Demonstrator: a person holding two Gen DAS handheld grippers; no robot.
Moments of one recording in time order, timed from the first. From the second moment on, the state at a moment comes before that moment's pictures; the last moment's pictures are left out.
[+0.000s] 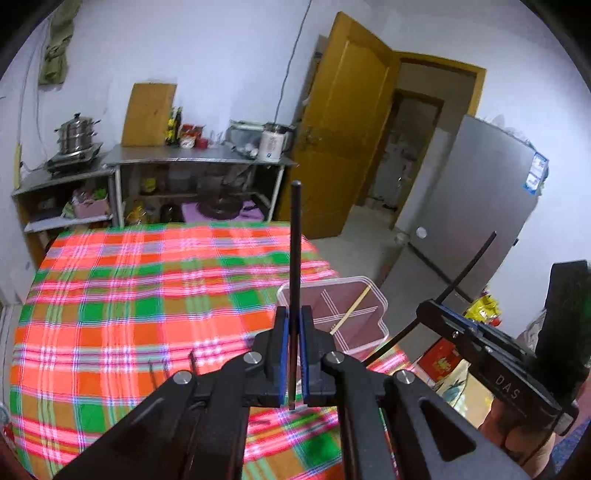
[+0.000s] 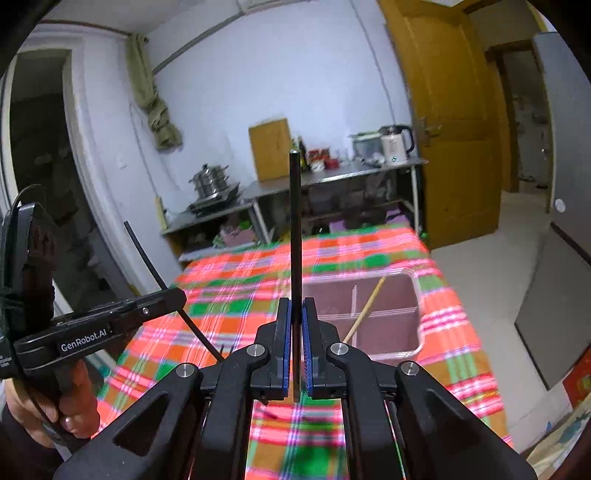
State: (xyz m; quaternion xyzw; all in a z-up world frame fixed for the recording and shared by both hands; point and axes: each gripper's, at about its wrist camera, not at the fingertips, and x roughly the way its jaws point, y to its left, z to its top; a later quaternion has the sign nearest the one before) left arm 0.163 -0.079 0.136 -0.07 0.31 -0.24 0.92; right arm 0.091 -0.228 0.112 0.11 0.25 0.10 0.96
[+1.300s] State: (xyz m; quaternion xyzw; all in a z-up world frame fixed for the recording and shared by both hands) left arm 0.213 -0.110 0.098 -0.07 0.32 -0.25 0.91; right arm 0.144 -0.254 0.059 0.13 0.31 0.06 0.94
